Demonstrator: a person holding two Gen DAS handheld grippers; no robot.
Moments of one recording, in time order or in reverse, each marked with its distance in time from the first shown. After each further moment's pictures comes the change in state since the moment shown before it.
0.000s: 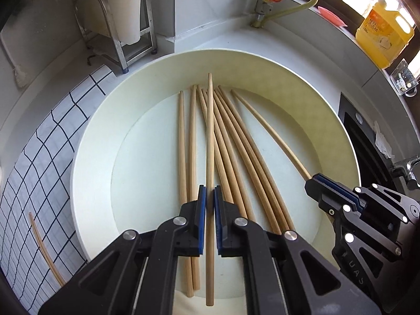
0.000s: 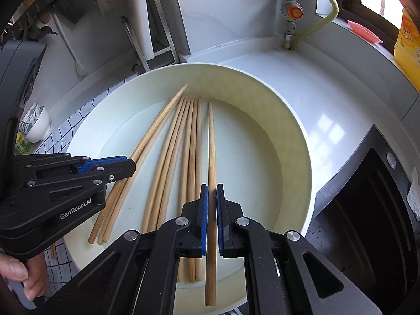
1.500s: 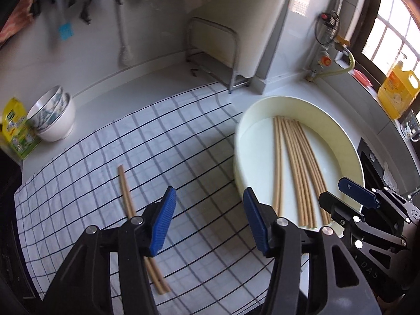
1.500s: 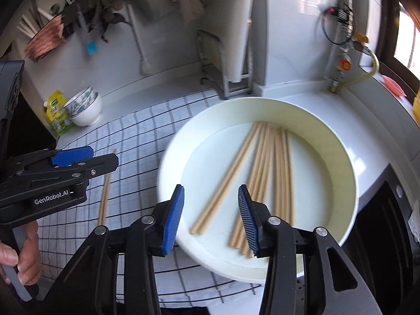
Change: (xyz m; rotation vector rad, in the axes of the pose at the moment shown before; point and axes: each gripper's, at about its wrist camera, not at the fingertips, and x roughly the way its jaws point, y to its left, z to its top) left arm -0.132 0.114 -0.087 -0.240 -0.198 0.153; right arm -0.064 0.115 -0.013 -0.191 -0.096 0.111
